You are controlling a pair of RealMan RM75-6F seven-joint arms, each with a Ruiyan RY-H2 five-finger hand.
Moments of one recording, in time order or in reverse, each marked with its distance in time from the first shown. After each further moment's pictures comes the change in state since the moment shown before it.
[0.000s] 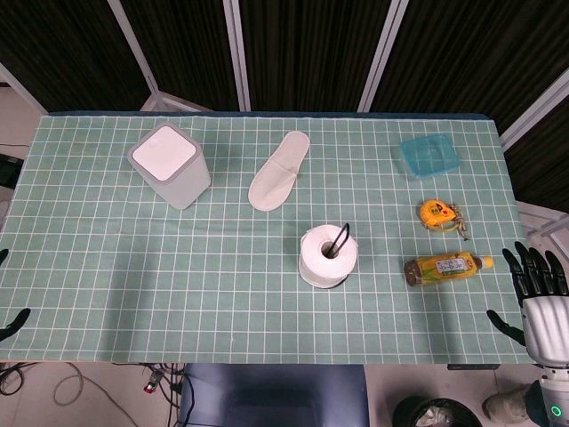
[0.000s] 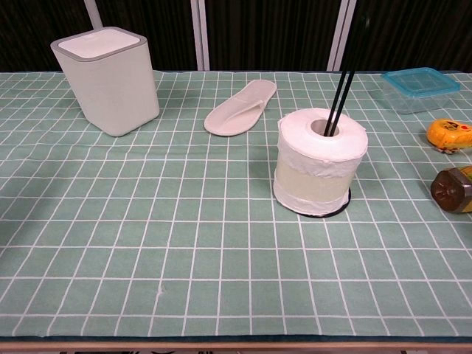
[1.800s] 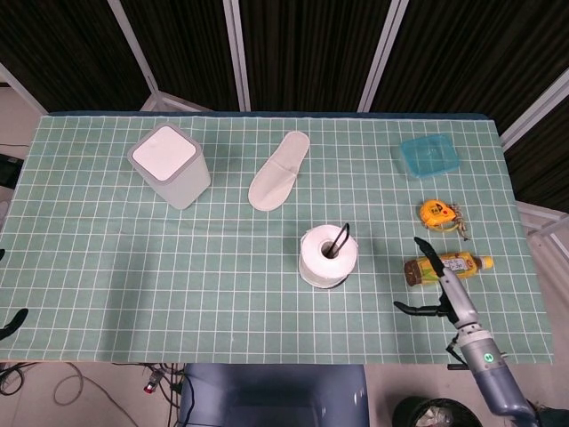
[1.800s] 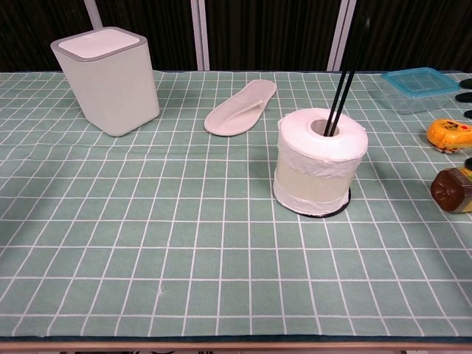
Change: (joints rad) left arm 0.005 0.001 -0.004 -0.012 -0.016 -0.002 0.015; right arm 0.245 -0.085 0.035 -0.202 0.246 -0.524 0.716
